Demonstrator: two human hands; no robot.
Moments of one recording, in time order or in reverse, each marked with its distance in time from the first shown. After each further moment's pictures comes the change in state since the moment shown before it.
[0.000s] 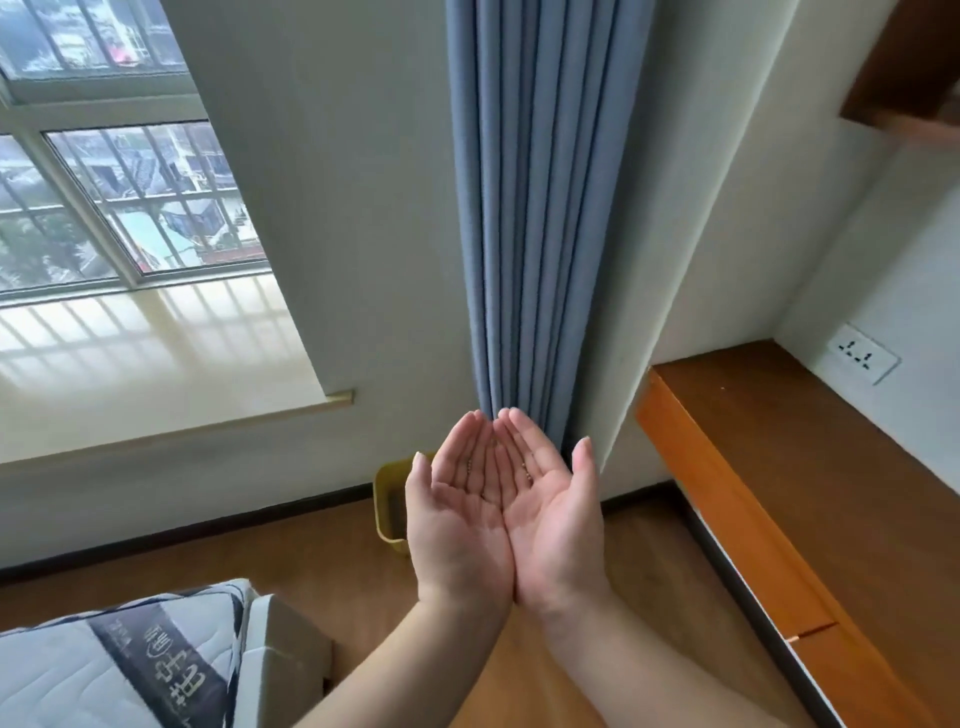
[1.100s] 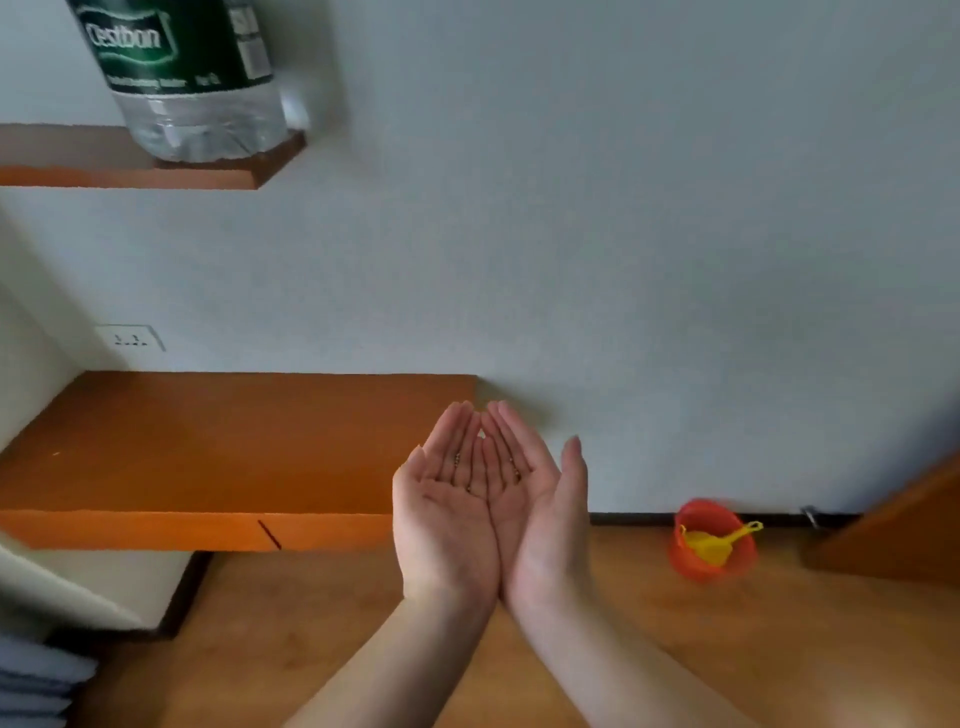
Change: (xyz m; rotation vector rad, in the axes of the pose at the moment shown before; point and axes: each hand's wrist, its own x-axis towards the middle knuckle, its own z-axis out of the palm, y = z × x) left_hand -0.391 -0.351 0.033 0.466 -0.615 -1.059; right_hand -0.407 -0.200 -0.302 0.386 0.685 -1.023
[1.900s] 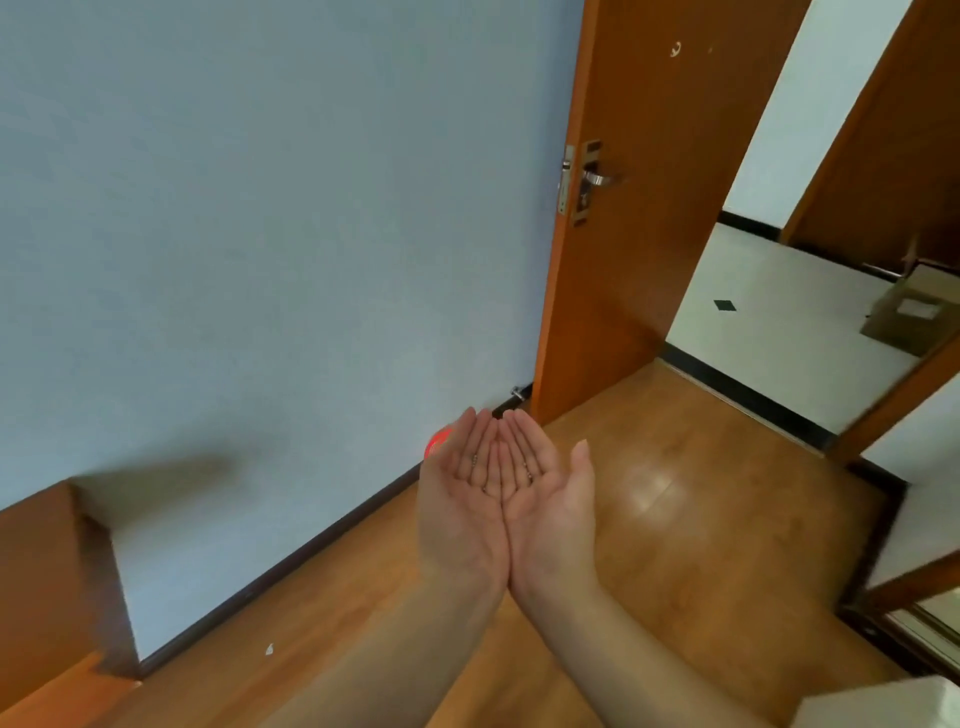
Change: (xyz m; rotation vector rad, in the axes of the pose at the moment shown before) left_hand -0.157 -0.360 0.082 0.274 -0.228 -0.677; right_hand -0.156 -0.239 -0.288 0.322 0.442 -0.580
